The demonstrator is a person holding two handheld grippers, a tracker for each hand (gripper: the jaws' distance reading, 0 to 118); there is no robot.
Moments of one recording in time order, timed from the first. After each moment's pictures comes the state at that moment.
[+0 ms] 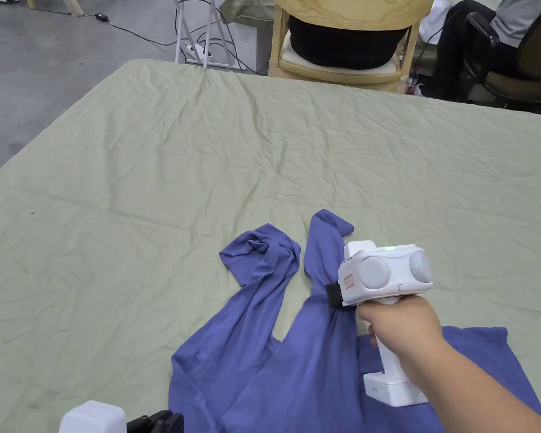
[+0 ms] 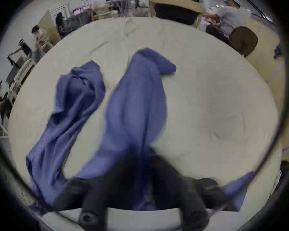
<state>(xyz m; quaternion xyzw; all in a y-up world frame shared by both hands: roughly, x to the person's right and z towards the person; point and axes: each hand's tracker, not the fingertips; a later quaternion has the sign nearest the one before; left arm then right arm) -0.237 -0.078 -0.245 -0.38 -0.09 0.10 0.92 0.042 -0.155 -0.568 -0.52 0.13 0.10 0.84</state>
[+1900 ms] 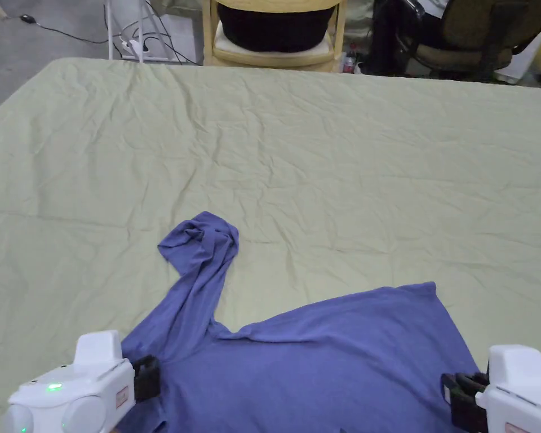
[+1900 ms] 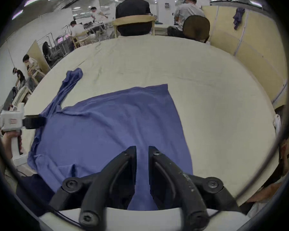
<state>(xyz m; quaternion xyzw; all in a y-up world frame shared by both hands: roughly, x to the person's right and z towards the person) -0.213 -0.188 -0.370 -0.46 0.05 0.04 0.89 0.248 -0.111 -0.331 -0.47 0.04 0.01 0.88</state>
